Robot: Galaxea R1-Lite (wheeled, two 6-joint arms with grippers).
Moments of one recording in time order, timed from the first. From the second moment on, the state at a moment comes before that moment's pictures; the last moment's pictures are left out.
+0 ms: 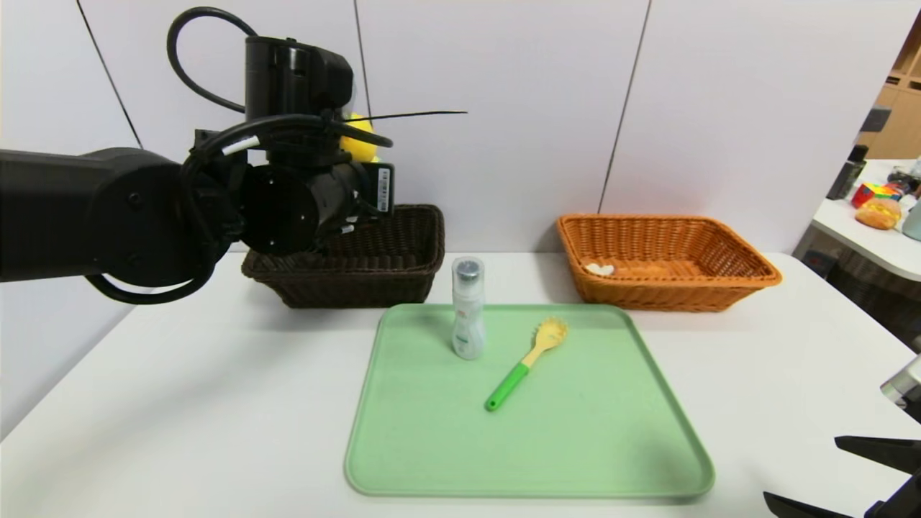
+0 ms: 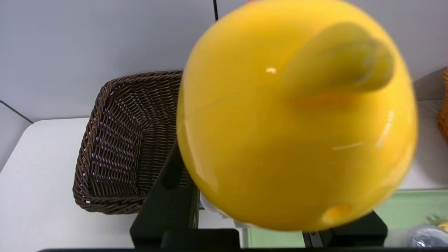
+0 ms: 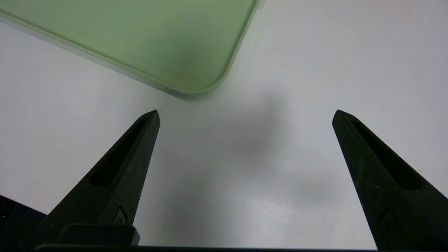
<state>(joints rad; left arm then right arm) -0.59 1.77 -1.41 -0.13 0.57 -0.10 0.37 0.96 -0.48 0.20 -0.03 -0.08</state>
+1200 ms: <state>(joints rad) -0.50 1.92 -1.55 0.01 0.51 -0.11 0.37 0.91 -0.47 0.19 -0.03 -0.08</state>
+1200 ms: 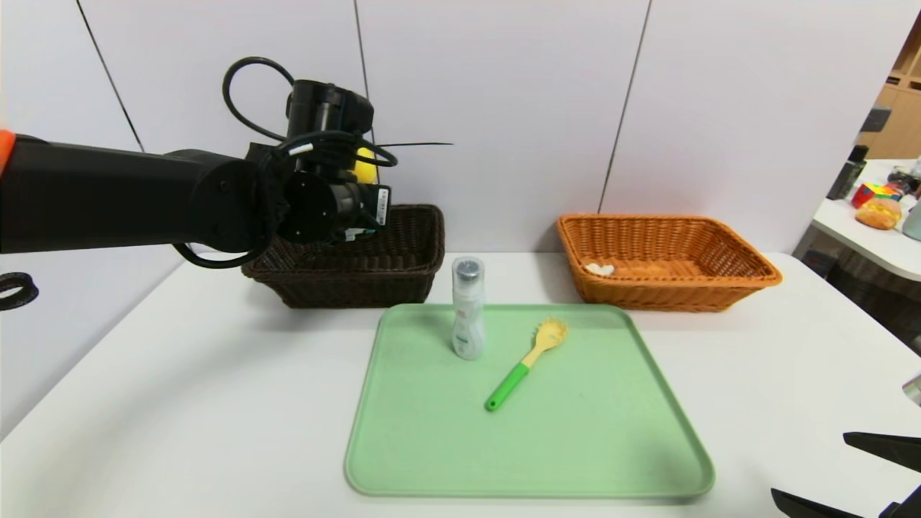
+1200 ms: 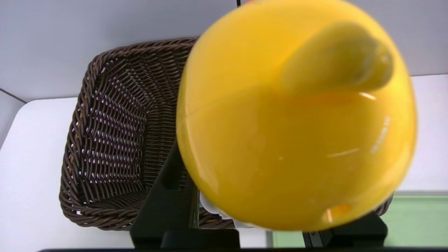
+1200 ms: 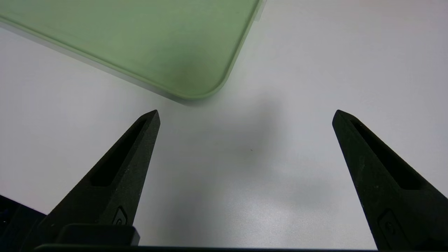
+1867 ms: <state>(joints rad) -0.46 2.02 -1.68 0.09 0.48 -0.11 0.37 0.90 -0.46 0.19 -0.03 -0.08</state>
